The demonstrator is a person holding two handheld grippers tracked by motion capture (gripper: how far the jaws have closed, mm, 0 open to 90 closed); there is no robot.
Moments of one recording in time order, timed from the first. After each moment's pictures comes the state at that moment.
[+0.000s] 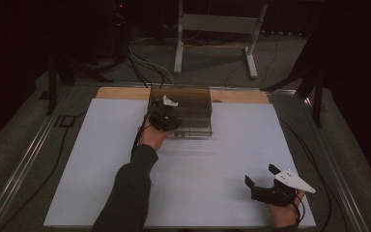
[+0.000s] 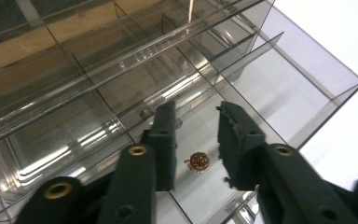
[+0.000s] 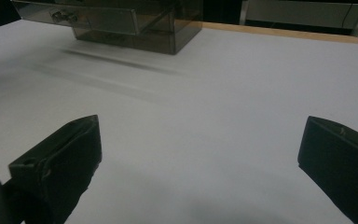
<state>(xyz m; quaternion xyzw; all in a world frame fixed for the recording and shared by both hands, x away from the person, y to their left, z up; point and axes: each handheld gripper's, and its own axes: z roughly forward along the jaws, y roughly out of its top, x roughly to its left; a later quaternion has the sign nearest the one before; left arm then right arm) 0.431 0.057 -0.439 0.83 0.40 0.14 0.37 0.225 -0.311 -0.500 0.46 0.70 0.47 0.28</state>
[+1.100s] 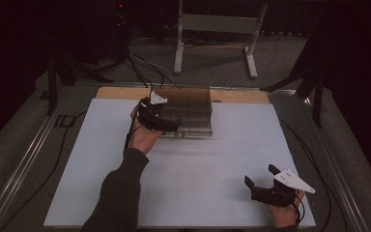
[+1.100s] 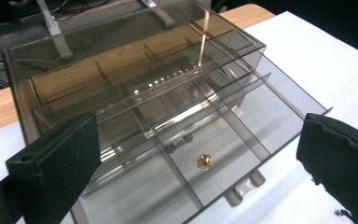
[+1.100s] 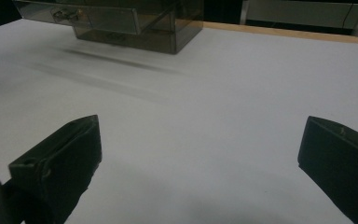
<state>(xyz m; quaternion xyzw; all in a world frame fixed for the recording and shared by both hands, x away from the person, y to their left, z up) 0.404 0.081 -0.407 0.79 0.42 0.19 0.41 0.225 -0.310 -0.500 0.46 0.70 0.47 0.28</state>
